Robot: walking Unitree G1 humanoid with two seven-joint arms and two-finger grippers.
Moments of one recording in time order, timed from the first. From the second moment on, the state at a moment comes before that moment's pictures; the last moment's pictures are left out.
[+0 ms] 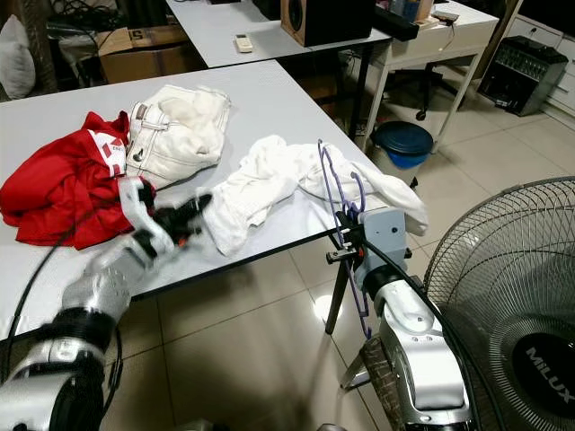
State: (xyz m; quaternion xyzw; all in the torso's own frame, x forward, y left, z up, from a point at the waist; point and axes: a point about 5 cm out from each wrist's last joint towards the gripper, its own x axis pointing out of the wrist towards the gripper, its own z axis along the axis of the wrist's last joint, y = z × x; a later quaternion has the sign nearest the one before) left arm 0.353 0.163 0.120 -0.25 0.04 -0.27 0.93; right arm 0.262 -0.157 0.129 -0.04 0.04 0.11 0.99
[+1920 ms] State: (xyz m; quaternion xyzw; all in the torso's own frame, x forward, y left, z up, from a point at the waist) left arm 0.382 0.145 0.170 0.09 0.04 -0.40 0.91; right arm 0.271 -0.144 0.139 -0.02 -0.01 0.10 1.00
